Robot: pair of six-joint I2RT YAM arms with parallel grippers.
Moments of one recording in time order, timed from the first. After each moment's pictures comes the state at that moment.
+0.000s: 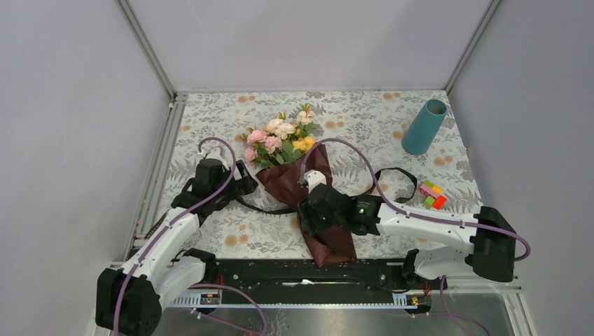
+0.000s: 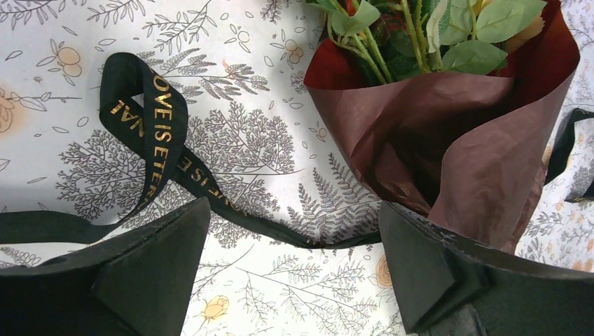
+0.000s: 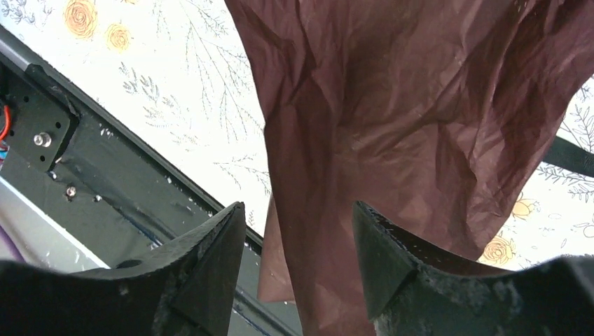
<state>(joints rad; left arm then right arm) -0.26 0.93 0.56 -0.36 0.06 -0.58 1.14 1.27 0.87 -0.45 0.16 0.51</state>
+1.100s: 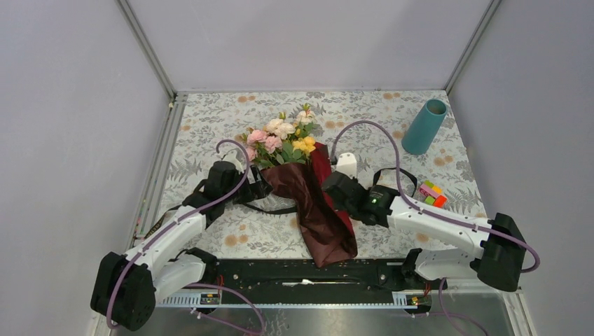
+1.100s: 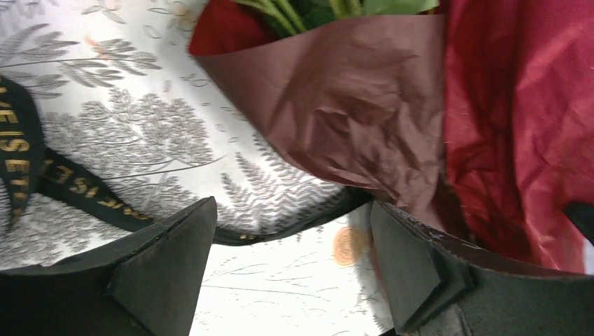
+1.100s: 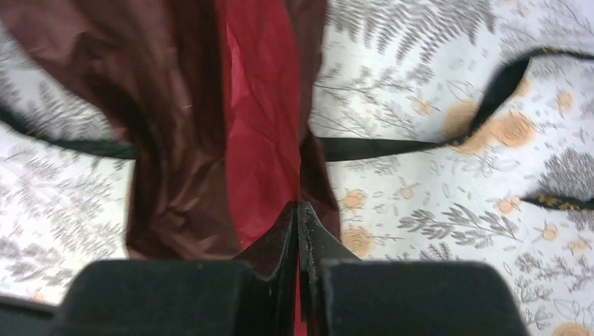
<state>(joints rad) -0.39 1.01 0.53 -0.22 0.15 -0.61 1.06 1.25 0.91 -0.58 0.56 0.60</state>
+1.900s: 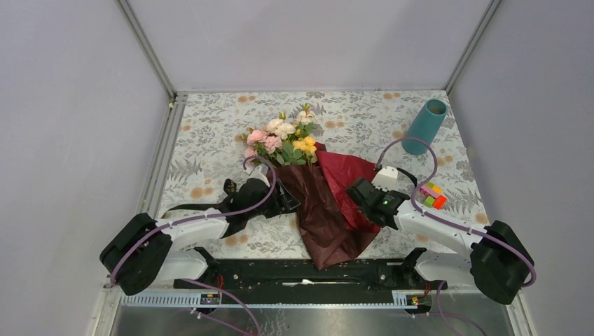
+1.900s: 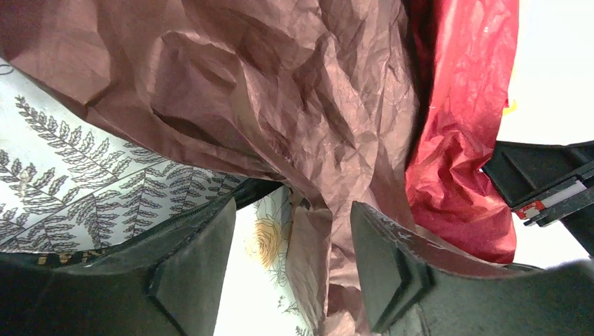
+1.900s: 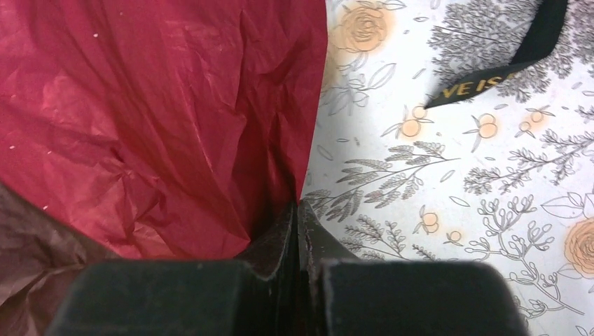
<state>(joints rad) -0.73 1.22 0.39 0.23 0.06 -1.00 0.79 1.18 0.62 -0.58 0.65 0.97</state>
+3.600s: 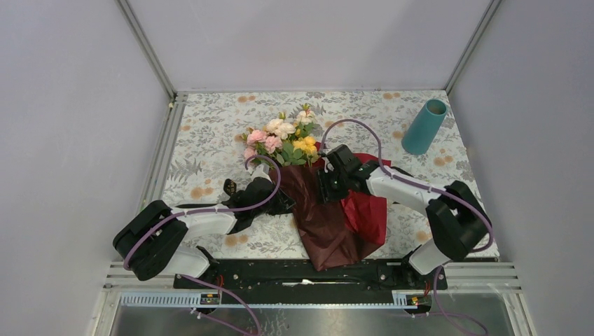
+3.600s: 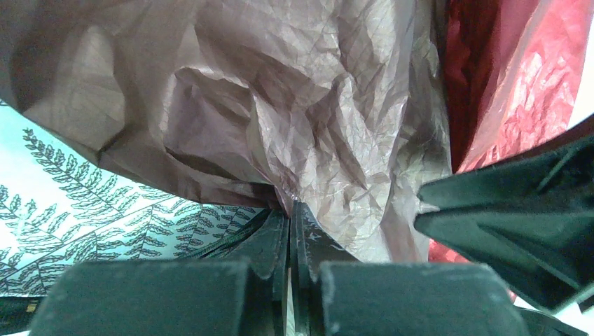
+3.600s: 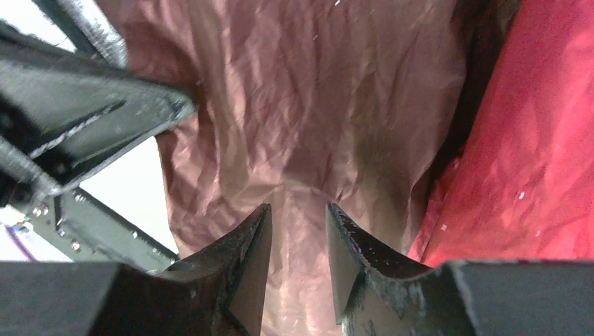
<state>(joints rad) -0.75 1.36 0.42 0.32 -0.04 -1.06 0.69 1.52 0.92 -0.40 -0.23 0.42</state>
